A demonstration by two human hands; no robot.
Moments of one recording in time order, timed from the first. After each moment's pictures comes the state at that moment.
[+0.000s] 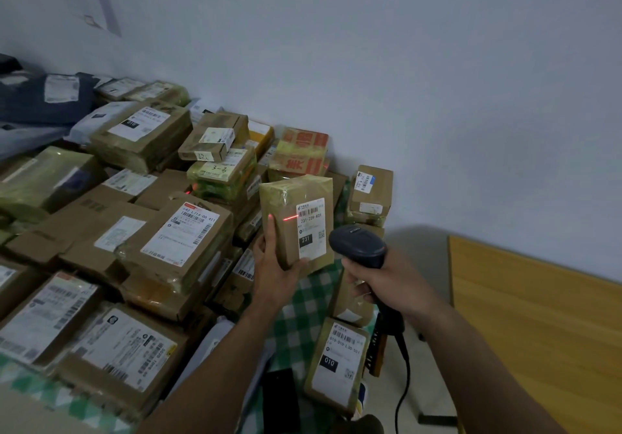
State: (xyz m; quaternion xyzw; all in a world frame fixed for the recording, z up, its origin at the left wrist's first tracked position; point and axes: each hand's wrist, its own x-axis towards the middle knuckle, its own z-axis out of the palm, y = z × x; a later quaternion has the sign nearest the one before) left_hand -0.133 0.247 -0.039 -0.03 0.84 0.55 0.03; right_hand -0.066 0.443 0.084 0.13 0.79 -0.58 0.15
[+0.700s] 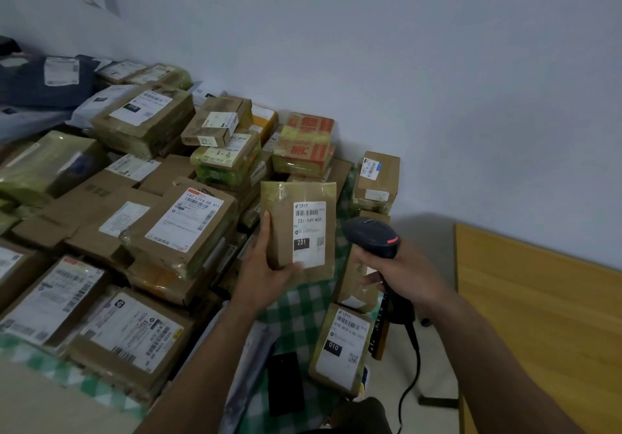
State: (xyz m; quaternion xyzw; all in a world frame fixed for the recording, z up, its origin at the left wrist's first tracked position) left_hand -0.121 0.207 -0.036 0.01 0.82 0.56 0.10; right_hand -0.067 0.454 0.072 0.15 0.78 -0.59 0.14
